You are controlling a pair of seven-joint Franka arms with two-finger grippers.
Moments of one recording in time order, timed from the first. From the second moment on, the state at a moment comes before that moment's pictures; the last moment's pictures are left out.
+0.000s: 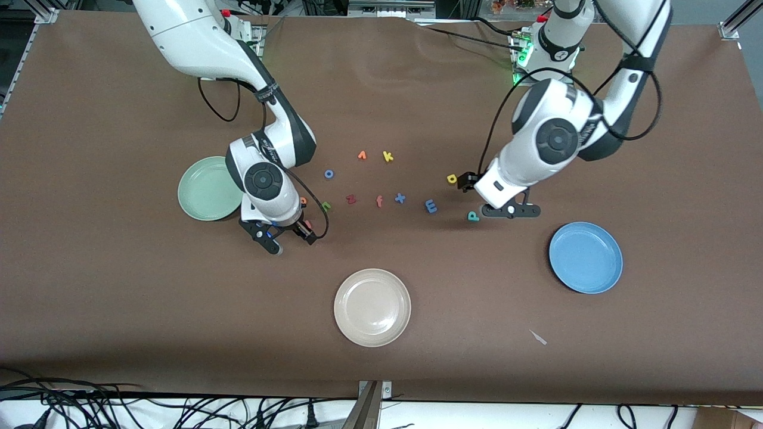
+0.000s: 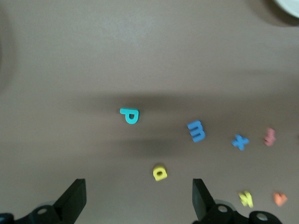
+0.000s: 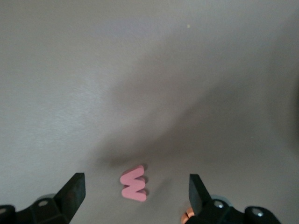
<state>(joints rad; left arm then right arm) -0.21 0.30 -0.27 -1.95 -0.07 2.14 -0.48 0.49 0.64 0.00 -1.76 -0.06 2.38 1.25</state>
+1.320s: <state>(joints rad) -0.32 0.48 -0.28 -2.15 0.11 2.49 -0.82 0.50 0.62 -0.02 -1.78 -0.06 2.37 1.22</state>
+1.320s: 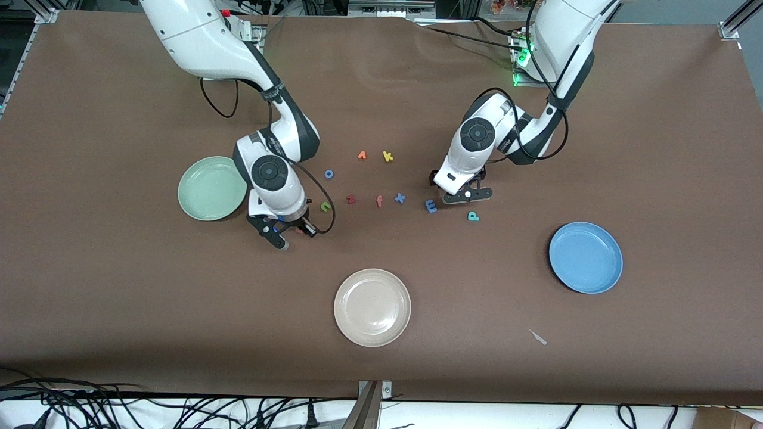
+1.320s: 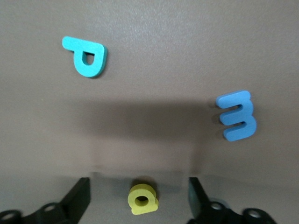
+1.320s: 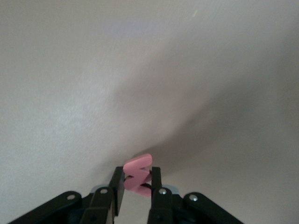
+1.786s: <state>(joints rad) -0.33 0.49 -0.29 -2.16 0.11 2.49 -0.82 0.40 0.43 -0.09 -1.79 -0.04 2.06 0.79</state>
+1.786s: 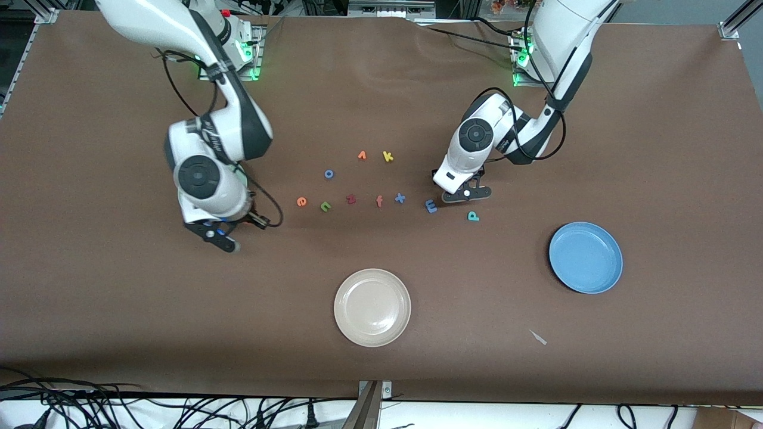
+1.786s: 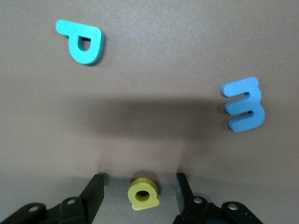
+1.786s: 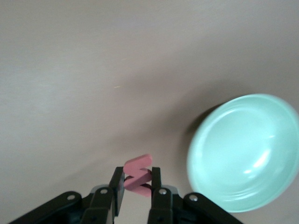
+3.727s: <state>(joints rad) -0.06 0.41 -0.28 -1.88 0.12 2.02 -0.25 0.44 0.48 0.02 -1.92 0.07 2.32 1.12</state>
